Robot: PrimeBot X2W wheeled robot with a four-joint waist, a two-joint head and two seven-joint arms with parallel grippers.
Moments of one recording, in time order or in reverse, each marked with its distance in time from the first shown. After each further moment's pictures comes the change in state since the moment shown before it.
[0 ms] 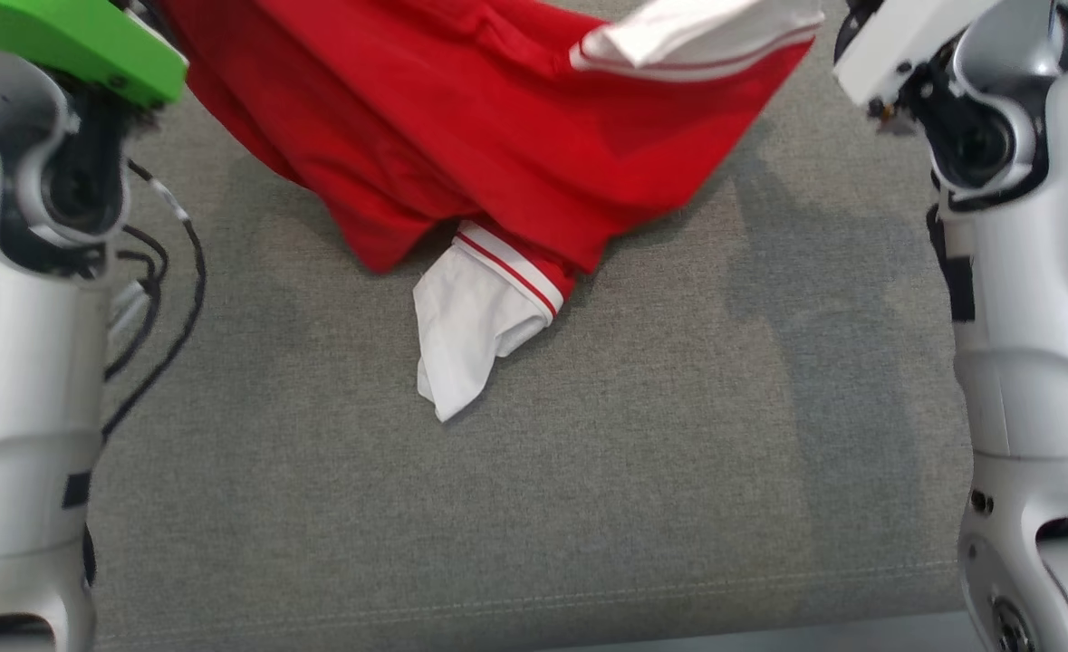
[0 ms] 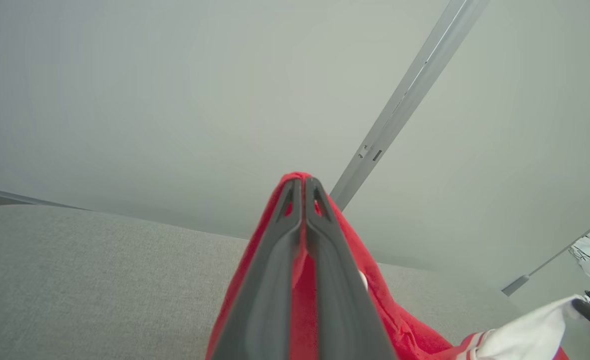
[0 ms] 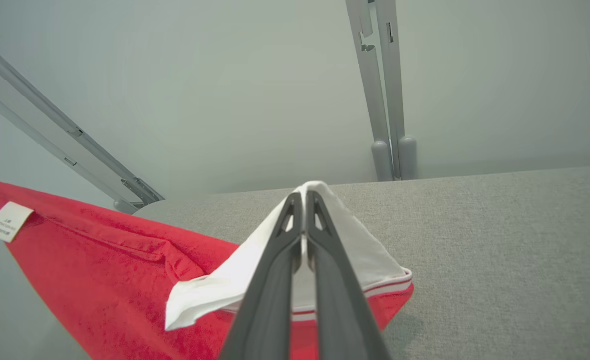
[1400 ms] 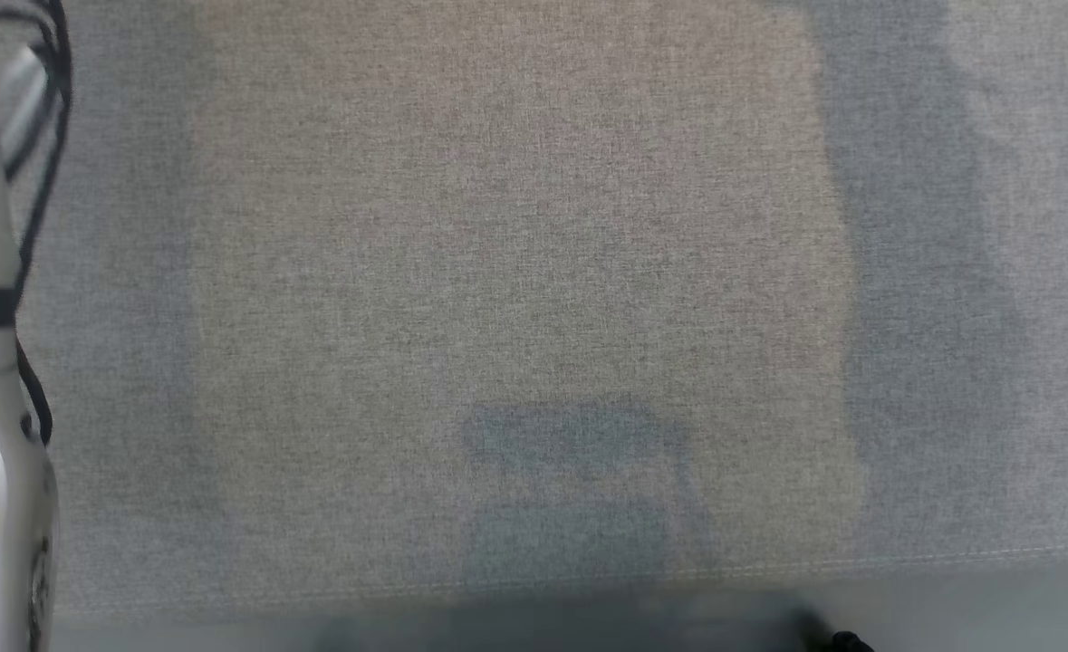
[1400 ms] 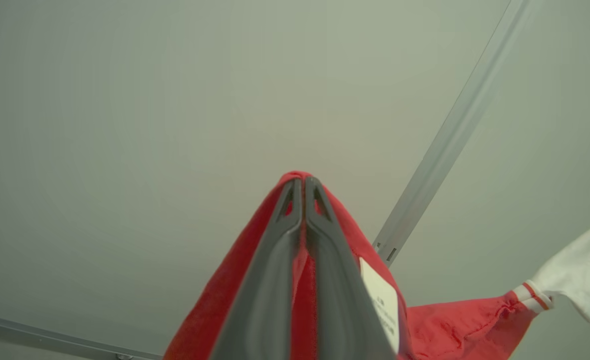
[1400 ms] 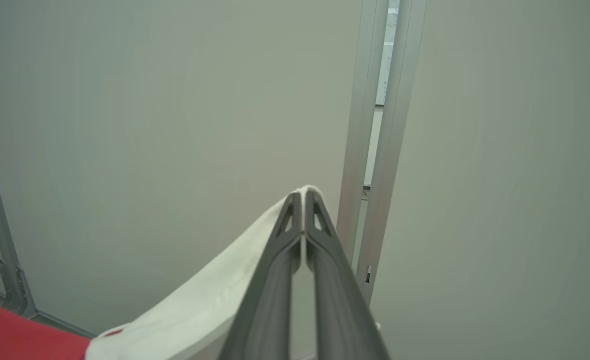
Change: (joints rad) left arm -0.423 -0.029 0.065 0.281 -0.004 -0.226 -0.408; right arm -0.824 -0.097 0.217 0.520 -0.239 0.001 -0.624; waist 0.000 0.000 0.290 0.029
